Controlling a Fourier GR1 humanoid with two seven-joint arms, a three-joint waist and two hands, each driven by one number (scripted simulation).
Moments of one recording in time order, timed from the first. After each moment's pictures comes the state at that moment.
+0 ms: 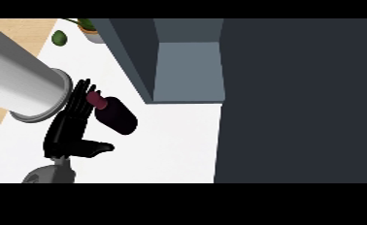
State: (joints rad) left arm -0.08 0.12 0.16 -1.30 0.27 -0.28 -0.22; right arm -0.08 -0.14 0.04 -2.44 -0.17 0.10 0.61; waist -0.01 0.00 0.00
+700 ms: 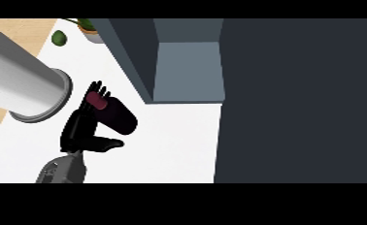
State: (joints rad) left arm -0.17 0.12 0.16 -1.04 0.21 -0.30 -0.38; right arm -0.08 -0.12 0.02 -2.44 -0.18 0.11 0.60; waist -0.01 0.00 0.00
